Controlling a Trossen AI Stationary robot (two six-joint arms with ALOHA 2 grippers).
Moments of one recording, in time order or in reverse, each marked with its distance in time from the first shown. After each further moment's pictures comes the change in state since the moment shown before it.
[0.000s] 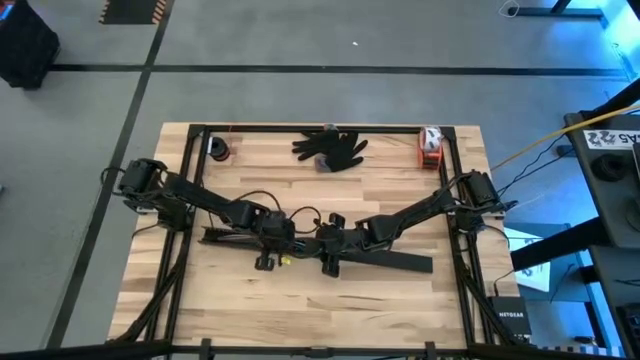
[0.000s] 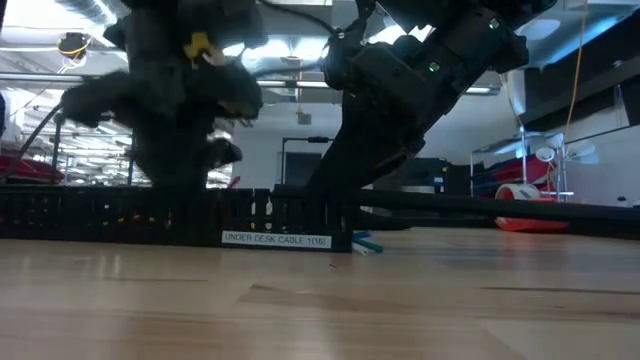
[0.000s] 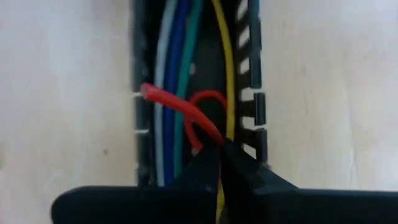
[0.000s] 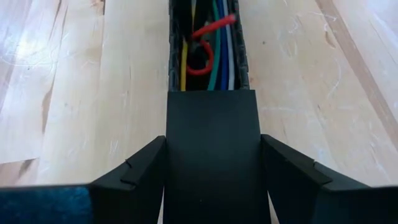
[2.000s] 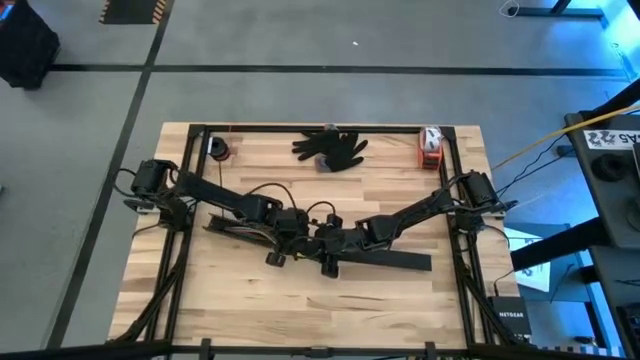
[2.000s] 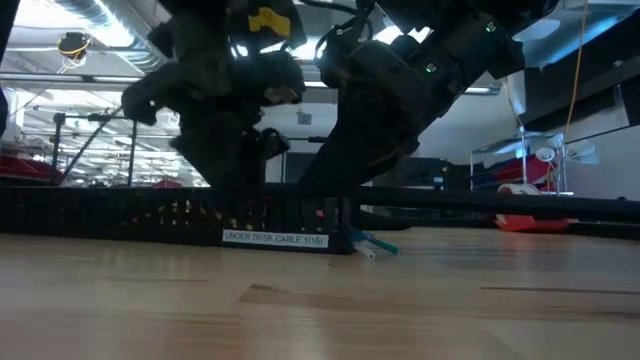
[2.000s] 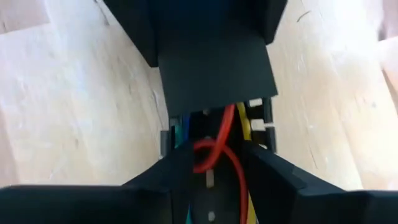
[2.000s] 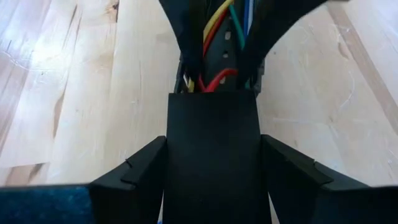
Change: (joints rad) left arm 0.071 0.068 0.144 -0.005 0.048 0.180; right arm -0.002 0.002 0.002 0.057 -0.030 -0.027
